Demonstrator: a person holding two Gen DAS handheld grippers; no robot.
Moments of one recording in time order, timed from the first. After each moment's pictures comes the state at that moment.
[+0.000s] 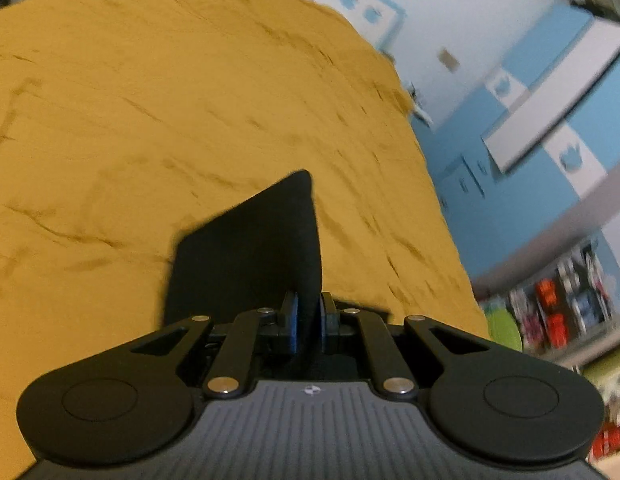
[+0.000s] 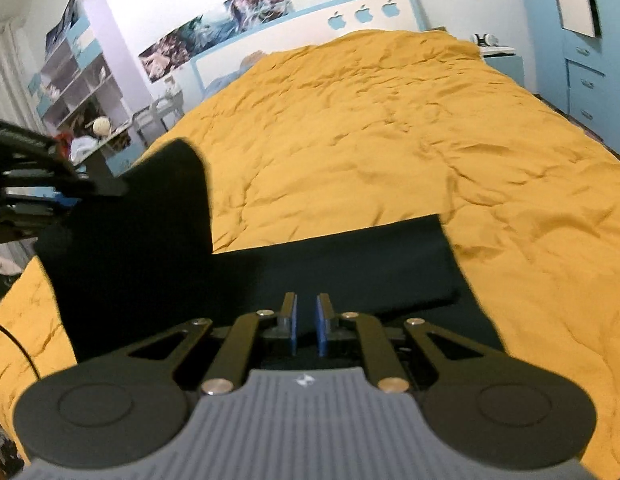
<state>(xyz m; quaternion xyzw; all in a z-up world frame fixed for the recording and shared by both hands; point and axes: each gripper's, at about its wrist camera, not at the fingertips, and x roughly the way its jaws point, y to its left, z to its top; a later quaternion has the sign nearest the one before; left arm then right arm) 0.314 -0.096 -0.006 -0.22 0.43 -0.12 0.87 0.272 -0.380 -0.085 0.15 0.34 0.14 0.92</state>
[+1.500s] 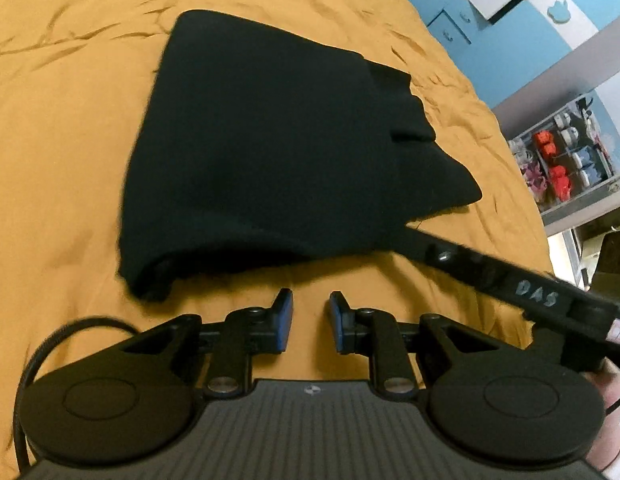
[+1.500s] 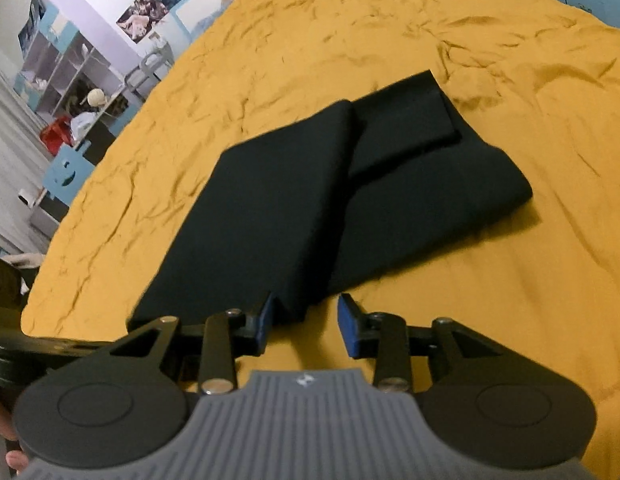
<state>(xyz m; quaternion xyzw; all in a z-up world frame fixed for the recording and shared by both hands) 0.230 -0.107 -0.114 -0.15 0.56 -0.20 0.79 0.243 -0.373 -0.126 0.21 0.46 0.17 0.85</state>
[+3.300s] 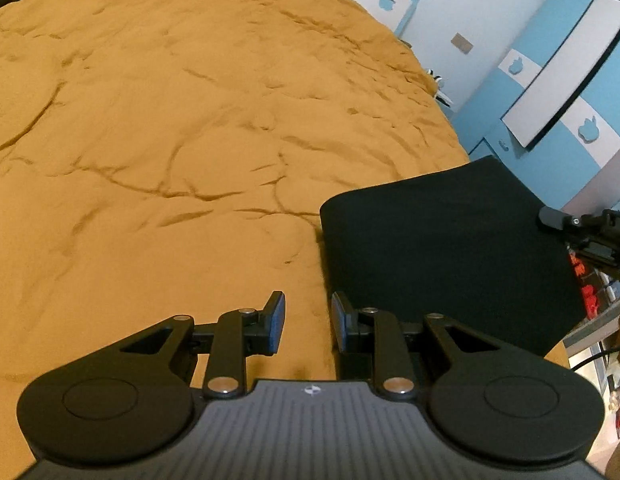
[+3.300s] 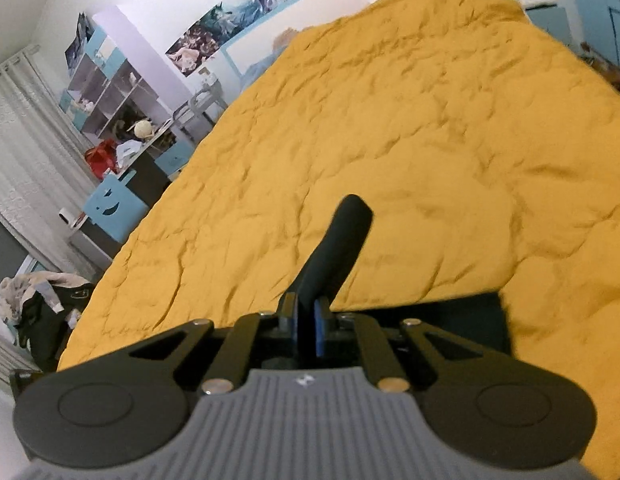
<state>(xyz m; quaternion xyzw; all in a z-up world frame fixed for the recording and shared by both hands) 0.275 -0.017 -0.070 -0.19 0.43 -0.10 0.88 0.384 -0.404 -0.007 0.21 0.40 0.22 0.87</state>
